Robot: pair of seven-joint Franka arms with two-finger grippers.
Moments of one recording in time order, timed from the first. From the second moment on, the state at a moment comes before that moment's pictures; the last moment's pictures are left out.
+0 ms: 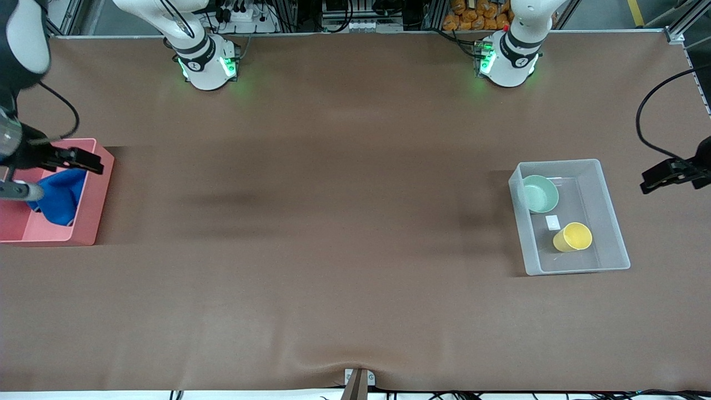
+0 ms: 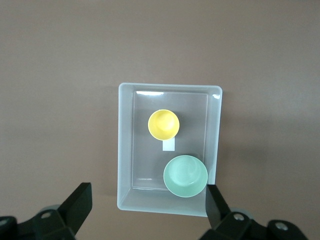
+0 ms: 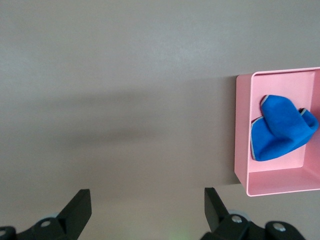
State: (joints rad) left arm 0.64 0.16 -0.64 -1.50 0.16 1.68 -0.08; right arm 0.04 0.07 -0.09 -1.58 -0.03 1.54 0.01
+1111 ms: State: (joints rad) left arm 0.04 0.03 -0.04 -1.52 0.04 1.59 -0.13; right arm -0.05 0.00 -0.04 -1.49 0.03 1.40 -0.03
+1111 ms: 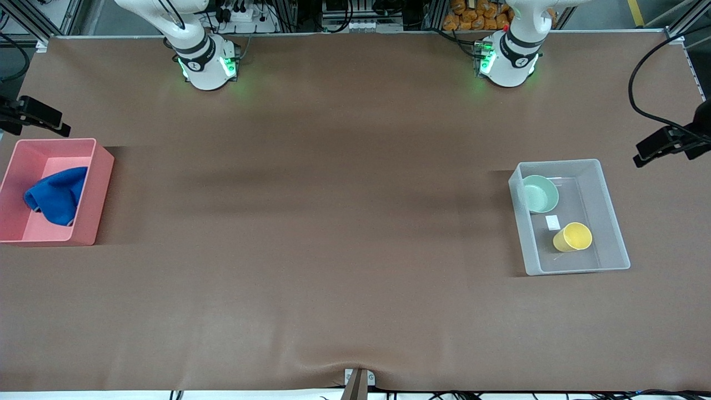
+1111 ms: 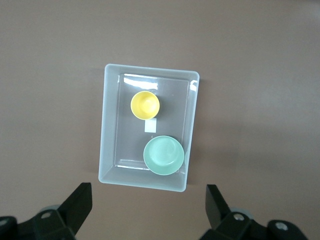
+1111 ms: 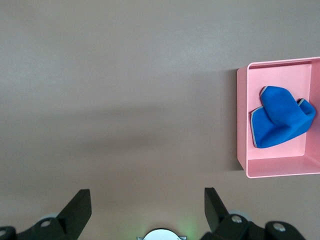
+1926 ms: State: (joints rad) left arm 0.03 -0.06 -0.05 -1.63 0.02 1.58 -0.10; right arm -0.05 0.00 -0.04 -1.49 0.03 1.40 -0.03
